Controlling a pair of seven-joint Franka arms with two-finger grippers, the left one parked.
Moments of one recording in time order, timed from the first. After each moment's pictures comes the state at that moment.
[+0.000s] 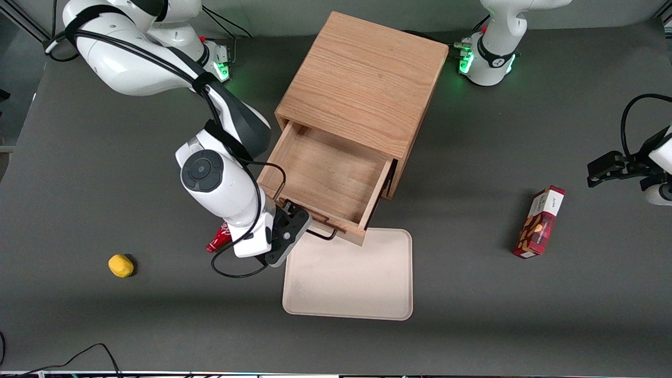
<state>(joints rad) 0.07 0.76 0.62 -1.23 -0.33 2.09 -0.28</state>
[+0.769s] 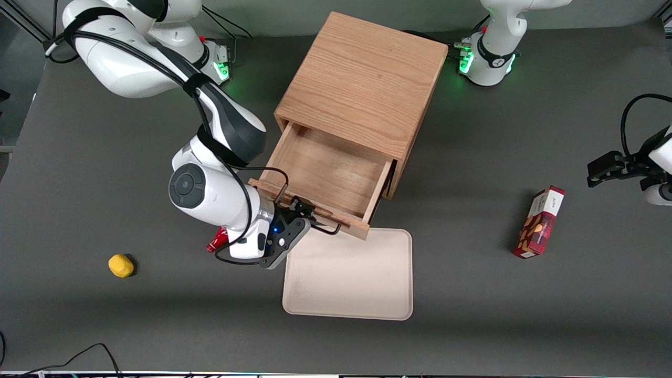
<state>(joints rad) 0.07 0.76 0.61 -1.22 -0.11 2.06 -0.16</state>
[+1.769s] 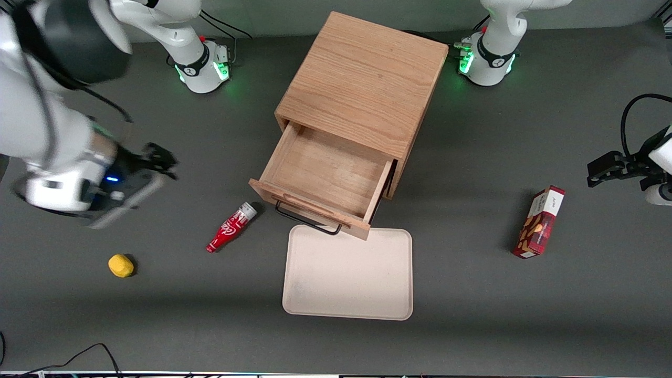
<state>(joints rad) 0.02 0.30 0.23 -1.17 -0.11 1.44 -0.35</state>
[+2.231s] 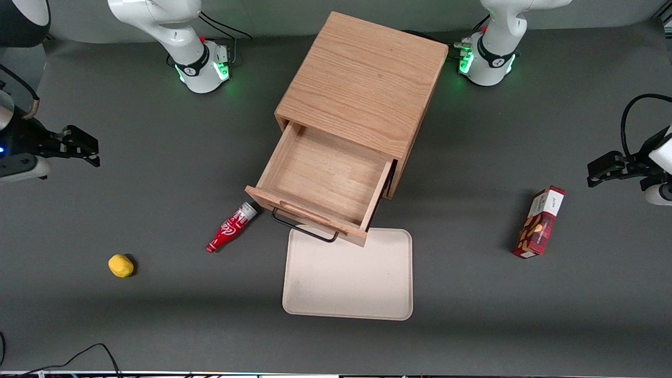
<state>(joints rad) 0.02 0.07 0.06 -1.43 -0.09 1.54 -0.07</state>
